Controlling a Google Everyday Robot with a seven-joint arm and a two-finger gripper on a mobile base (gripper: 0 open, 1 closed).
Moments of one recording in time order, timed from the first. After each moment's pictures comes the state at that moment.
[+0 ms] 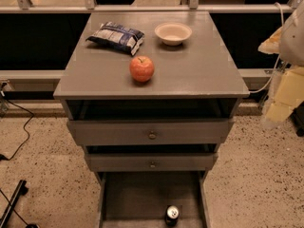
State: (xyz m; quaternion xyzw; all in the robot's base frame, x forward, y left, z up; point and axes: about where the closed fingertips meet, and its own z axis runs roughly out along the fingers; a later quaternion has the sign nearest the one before) arm 0.438 -0.217 0.976 -0.60 0.78 -0.03 0.16
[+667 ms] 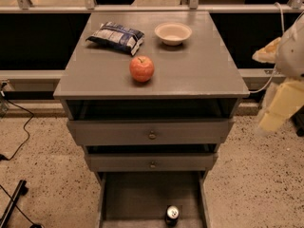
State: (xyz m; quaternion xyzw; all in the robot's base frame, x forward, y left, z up) arm 0.436 -0.209 0.959 -0.61 0.77 -0.01 0.19
